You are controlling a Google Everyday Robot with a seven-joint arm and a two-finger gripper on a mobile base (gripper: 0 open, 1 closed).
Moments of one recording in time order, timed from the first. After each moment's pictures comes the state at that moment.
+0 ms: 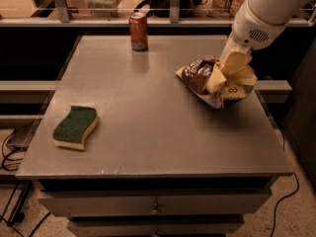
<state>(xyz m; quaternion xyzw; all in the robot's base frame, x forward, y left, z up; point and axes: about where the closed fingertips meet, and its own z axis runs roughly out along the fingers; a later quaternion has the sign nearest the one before) 0.574 -0.165 0.952 -0.60 0.77 -0.04 0.20</state>
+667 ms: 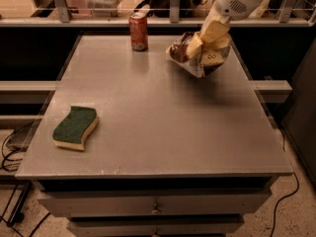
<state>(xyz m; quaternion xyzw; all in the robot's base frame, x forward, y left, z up) 0.653 -0.127 0.989 -0.60 0.75 -0.02 0.29</state>
